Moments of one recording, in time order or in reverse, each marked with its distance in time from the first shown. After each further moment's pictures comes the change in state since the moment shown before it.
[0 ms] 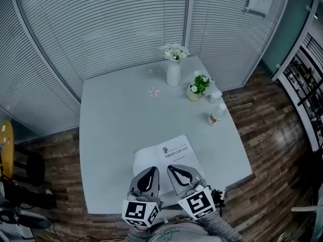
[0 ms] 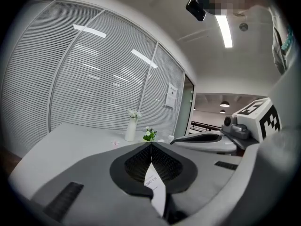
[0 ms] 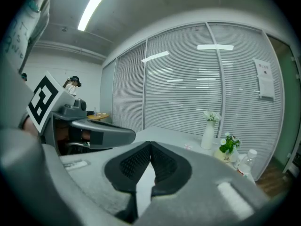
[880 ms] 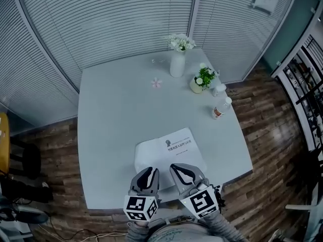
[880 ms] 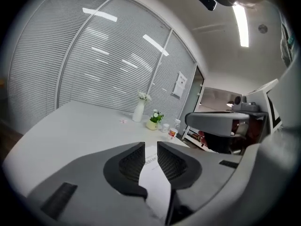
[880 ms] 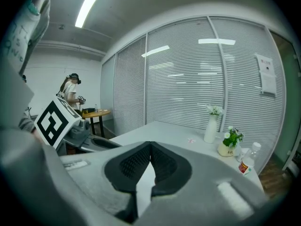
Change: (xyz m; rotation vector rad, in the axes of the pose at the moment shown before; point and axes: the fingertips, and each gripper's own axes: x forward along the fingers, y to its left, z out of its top) left arm -0.015 0.044 -0.078 -0.130 0.160 0.040; right arm 0.012 0.022 -0.015 0.012 0.062 0.009
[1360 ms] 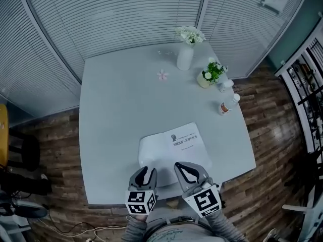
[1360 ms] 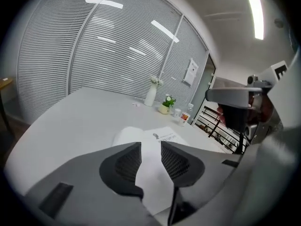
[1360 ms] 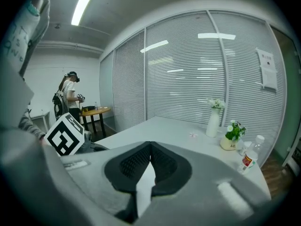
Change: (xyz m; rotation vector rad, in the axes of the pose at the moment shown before) left arm -0.001 0.061 -0.066 -0.041 0.163 0.100; right arm 0.018 0.009 -0.020 0.019 0.051 0.003
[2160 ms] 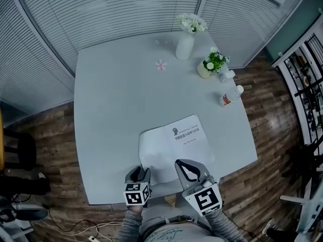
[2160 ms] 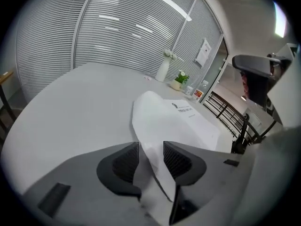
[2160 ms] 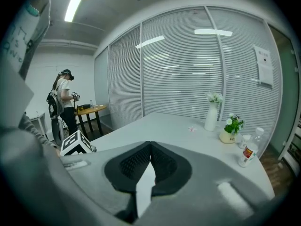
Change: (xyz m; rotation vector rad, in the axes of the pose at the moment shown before) left arm 0.020 0.075 -0.087 -0.054 0.258 0.060; right arm 0.022 0.012 -0.007 0.050 0.055 -0.043
